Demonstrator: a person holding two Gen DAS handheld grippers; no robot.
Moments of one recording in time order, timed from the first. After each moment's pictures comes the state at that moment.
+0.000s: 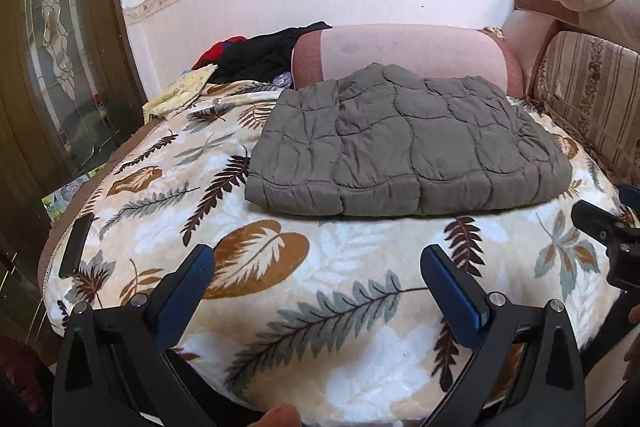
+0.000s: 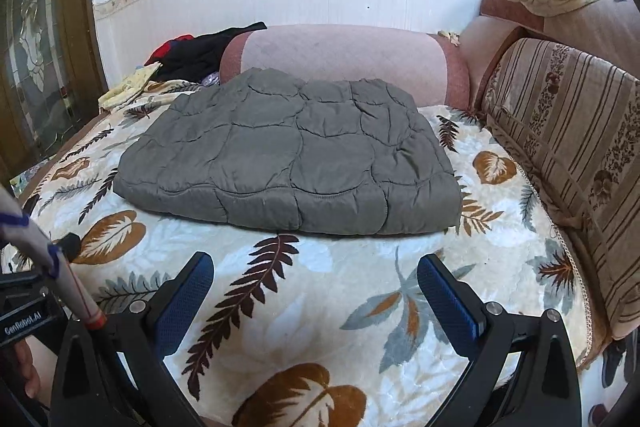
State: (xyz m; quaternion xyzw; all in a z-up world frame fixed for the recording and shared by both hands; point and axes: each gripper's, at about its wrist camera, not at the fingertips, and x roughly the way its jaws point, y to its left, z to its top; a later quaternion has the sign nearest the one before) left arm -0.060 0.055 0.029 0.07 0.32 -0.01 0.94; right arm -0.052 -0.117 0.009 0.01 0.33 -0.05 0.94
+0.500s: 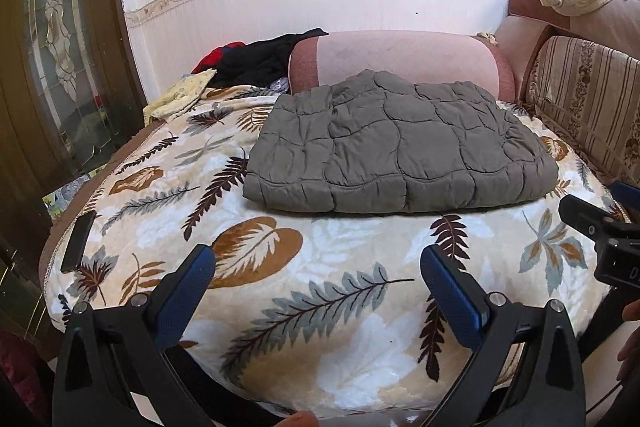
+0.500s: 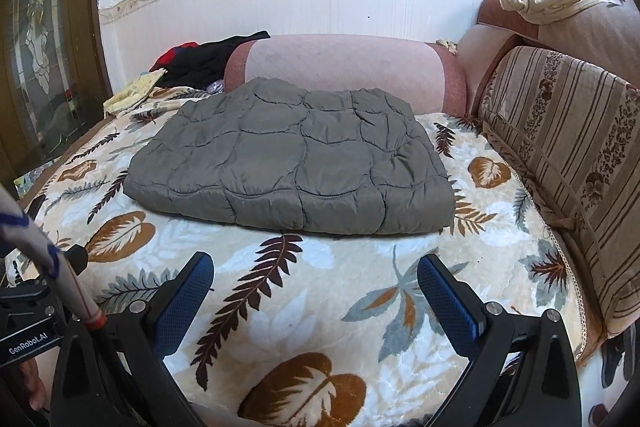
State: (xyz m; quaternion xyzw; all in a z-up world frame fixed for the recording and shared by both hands) left arm -0.082 0.050 0.036 0.07 0.32 -0.01 0.95; right arm -0.071 -0.111 0.018 0.01 0.32 -0.05 0.95
